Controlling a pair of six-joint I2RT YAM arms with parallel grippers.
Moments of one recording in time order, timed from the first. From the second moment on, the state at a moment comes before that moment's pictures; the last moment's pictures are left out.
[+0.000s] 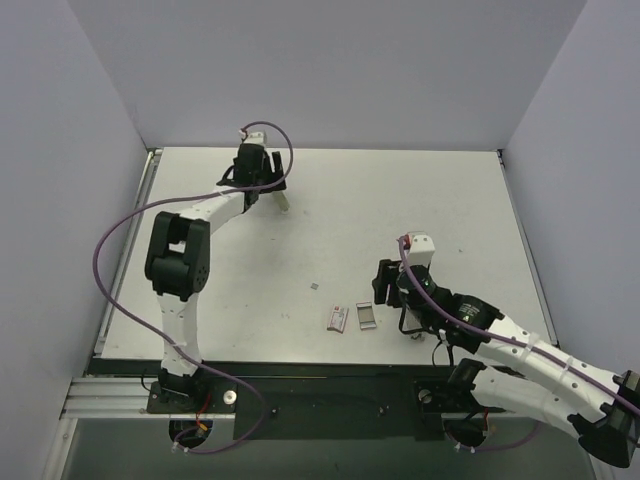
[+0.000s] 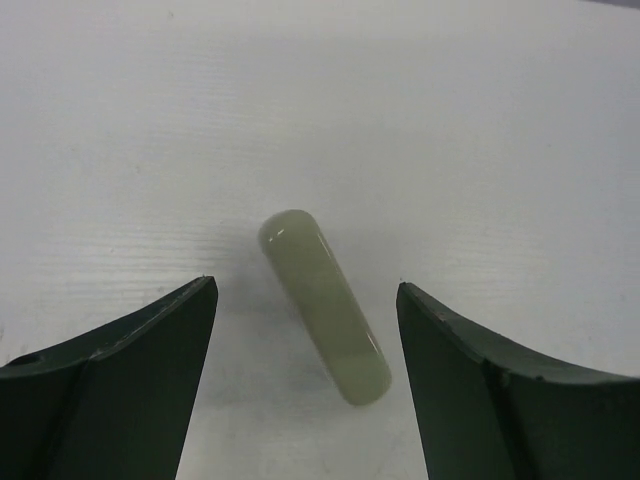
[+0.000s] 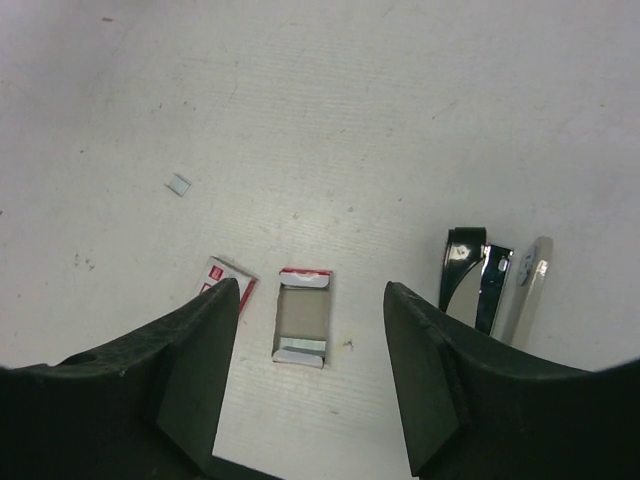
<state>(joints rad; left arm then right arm) -0.29 2.17 1.62 -0.02 -0.13 -0.32 0.91 0.84 0.62 -0.41 0.49 0.53</state>
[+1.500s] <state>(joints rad) -0.75 1.03 0.53 0.21 0.04 -0.65 0.36 1.15 0.57 -0.49 0.28 0.63</state>
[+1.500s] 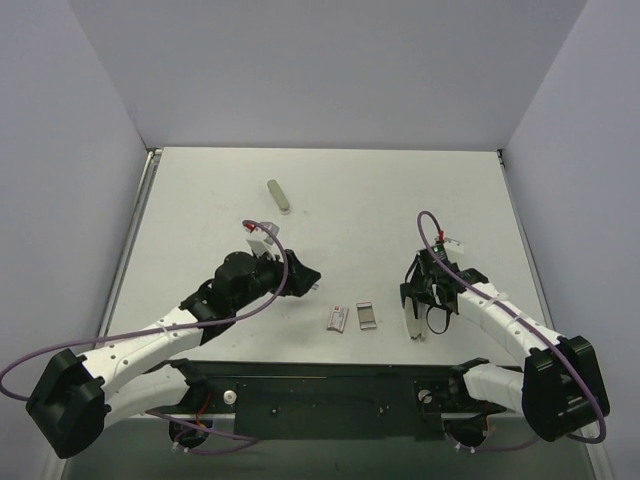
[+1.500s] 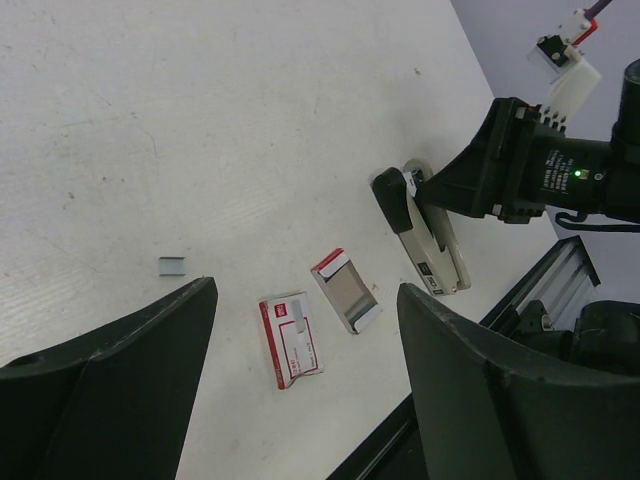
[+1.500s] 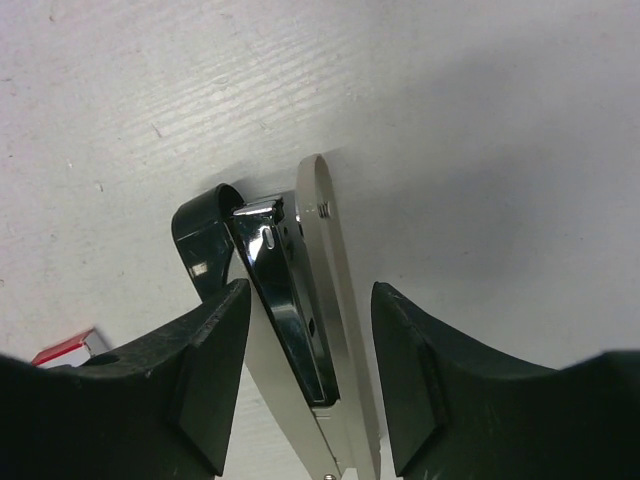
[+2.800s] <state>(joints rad) -0.80 1.04 0.49 0.25 0.08 -0.68 0.32 1.01 0.46 -0.44 0.24 0.70</state>
